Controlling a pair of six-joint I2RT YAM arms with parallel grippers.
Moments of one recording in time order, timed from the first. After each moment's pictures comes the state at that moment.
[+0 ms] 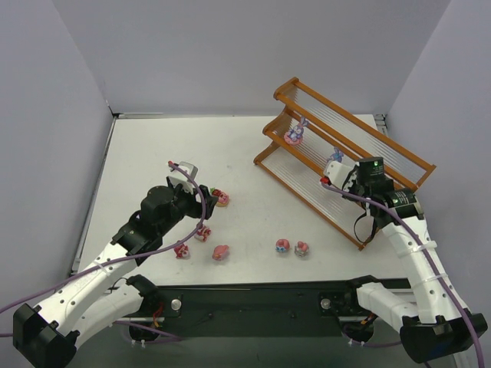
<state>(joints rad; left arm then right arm) -0.62 0.83 0.65 -0.11 -0.07 -0.25 0.23 0.98 1.07 -0.93 0.38 -1.03</state>
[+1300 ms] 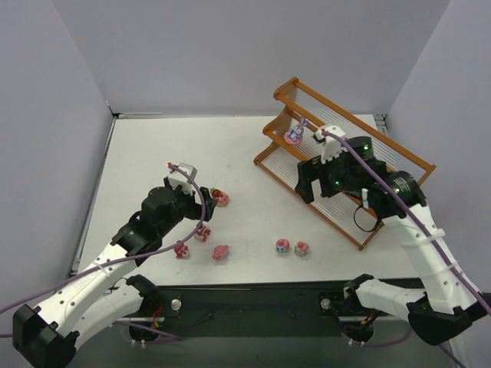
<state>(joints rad) -0.62 0.82 0.64 -0.13 -0.10 -0.26 0.46 1.08 1.41 -0.95 -0.07 -0.03</state>
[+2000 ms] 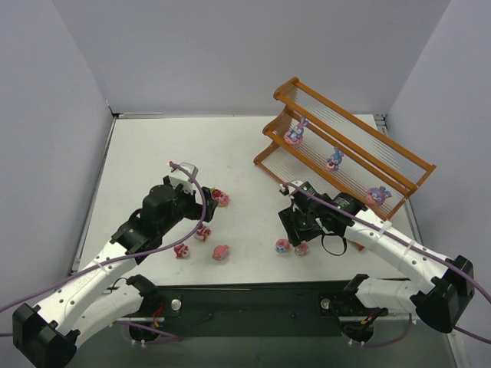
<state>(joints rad) -0.62 0.83 0.67 -0.20 -0.10 -0.26 0.77 1.15 0.96 -0.94 0.06 0.25</state>
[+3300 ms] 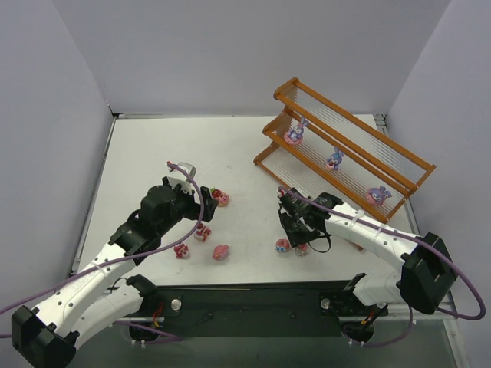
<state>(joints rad) -0.62 0.82 0.67 -0.20 -0.09 -0.29 0.77 1.31 0.87 -0.88 0.13 0.35</state>
